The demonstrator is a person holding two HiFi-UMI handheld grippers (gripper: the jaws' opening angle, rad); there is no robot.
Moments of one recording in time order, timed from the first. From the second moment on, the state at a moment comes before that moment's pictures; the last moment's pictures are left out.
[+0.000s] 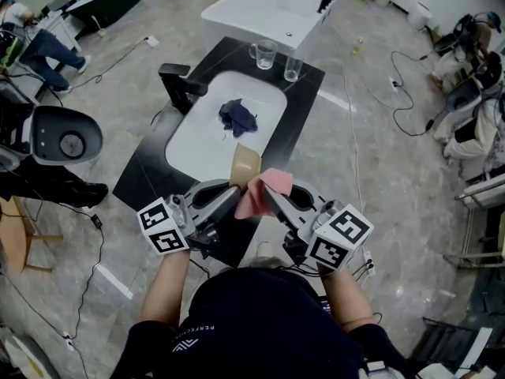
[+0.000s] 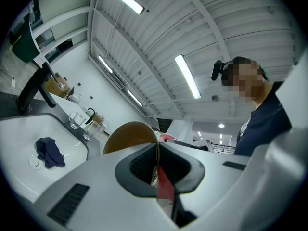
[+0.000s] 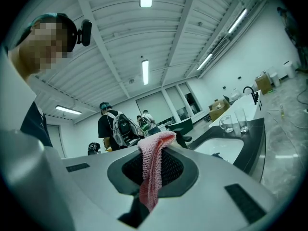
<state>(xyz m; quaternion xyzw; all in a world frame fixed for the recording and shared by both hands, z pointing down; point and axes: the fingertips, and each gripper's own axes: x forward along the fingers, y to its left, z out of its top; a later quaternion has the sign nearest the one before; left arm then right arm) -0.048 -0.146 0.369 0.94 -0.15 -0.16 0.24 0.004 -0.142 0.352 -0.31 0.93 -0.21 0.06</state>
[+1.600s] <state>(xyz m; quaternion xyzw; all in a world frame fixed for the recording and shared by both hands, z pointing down) -0.046 -0.117 0.328 0.94 -0.08 -0.24 0.24 0.023 -0.155 0.359 -0.36 0.91 -0.21 0.07</state>
